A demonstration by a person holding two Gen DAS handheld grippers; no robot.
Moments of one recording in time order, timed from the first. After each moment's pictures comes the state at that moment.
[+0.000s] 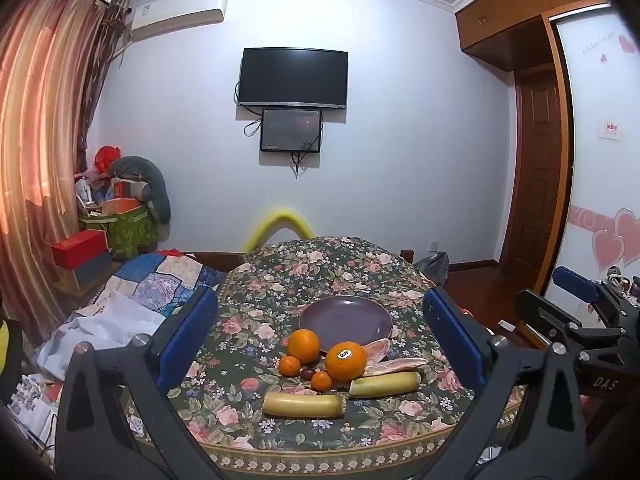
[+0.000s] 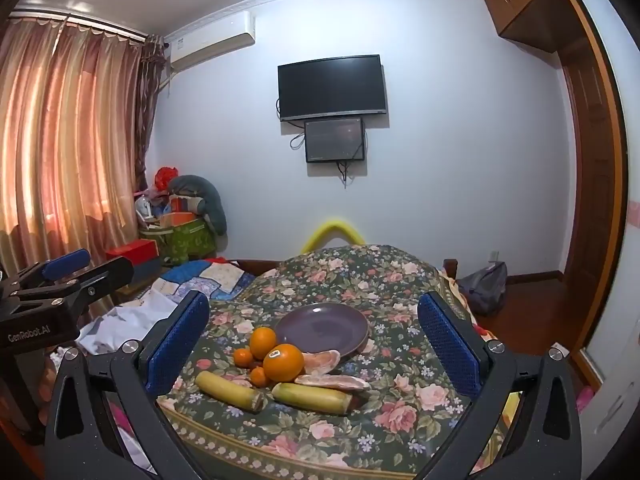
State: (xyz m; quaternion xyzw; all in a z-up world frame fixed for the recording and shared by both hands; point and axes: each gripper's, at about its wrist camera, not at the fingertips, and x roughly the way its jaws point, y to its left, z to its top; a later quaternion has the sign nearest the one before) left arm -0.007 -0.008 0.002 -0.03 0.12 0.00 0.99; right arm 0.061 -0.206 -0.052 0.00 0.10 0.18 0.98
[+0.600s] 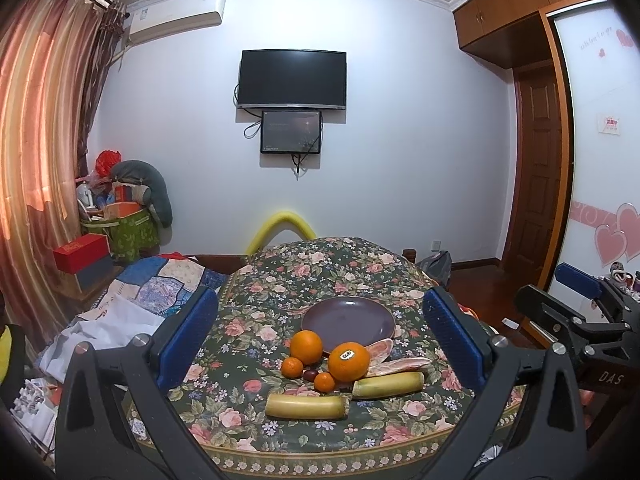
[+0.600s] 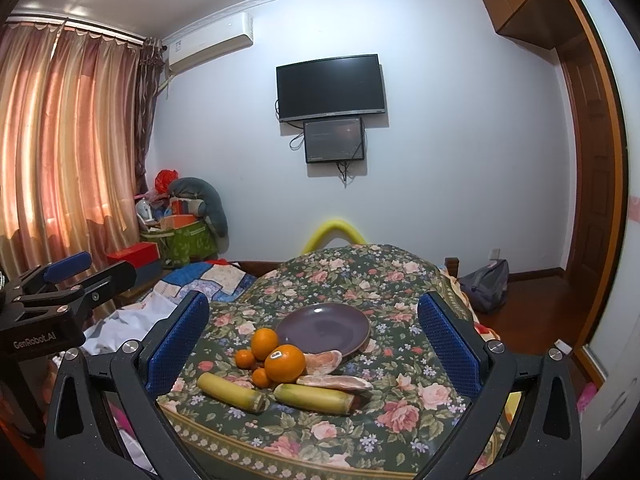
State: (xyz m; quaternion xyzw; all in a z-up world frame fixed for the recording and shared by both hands) left arm -0.007 -0.011 0.002 -0.02 0.12 0.00 0.99; right arm 0.062 -0.207 -0.055 0.01 0.10 0.18 0.98
